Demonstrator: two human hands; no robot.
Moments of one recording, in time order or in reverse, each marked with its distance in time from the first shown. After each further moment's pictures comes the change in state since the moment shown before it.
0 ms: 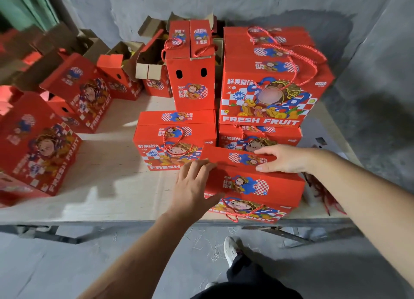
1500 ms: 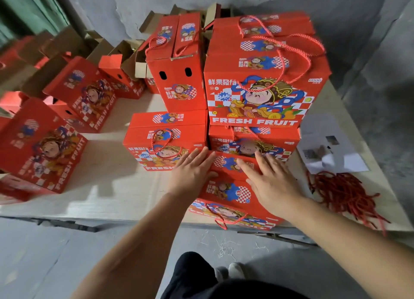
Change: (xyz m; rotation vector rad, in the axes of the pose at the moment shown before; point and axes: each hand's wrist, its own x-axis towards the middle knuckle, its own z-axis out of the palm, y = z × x) left_hand 0.073 0.005 0.044 0.319 -0.410 -0.089; right_hand 0.005 0.047 0.078 -0.601 0.492 -0.249
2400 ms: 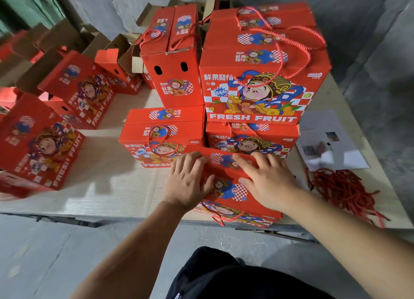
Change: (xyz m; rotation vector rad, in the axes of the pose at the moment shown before) left_hand -0.020 0.003 0.030 -0.084 0.485 0.077; right_hand 0.008 0.003 -0.012 -0.045 -0.030 -0.038
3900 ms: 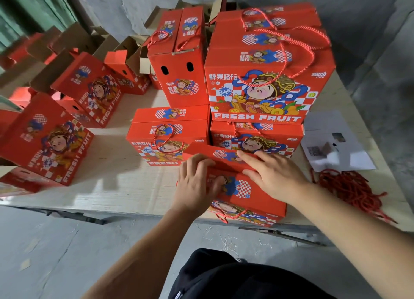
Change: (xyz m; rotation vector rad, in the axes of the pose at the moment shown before) left_hand -0.022 0.023 0.008 -0.215 -0.002 -0.222; right_hand 0.003 0.014 -0.007 0.106 0.064 -0.084
